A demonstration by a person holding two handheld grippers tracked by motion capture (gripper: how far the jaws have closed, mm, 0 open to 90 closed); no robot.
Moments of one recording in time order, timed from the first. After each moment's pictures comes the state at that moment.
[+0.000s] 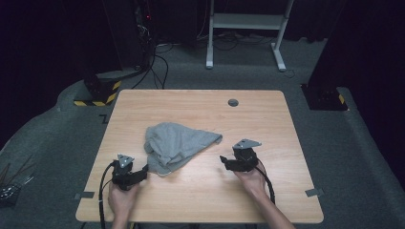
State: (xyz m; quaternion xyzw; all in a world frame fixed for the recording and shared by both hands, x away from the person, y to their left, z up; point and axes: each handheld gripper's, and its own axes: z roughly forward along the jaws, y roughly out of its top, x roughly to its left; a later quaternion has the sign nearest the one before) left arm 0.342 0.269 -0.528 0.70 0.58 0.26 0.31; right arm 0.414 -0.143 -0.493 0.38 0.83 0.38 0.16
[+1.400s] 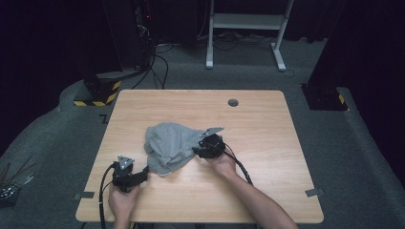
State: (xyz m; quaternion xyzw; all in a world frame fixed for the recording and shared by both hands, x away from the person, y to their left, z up) left arm 0.336 0.267 -0.528 0.70 0.59 0.26 0.31; right arm 0.472 -0.045 -0.512 0.30 0.87 0.38 0.09
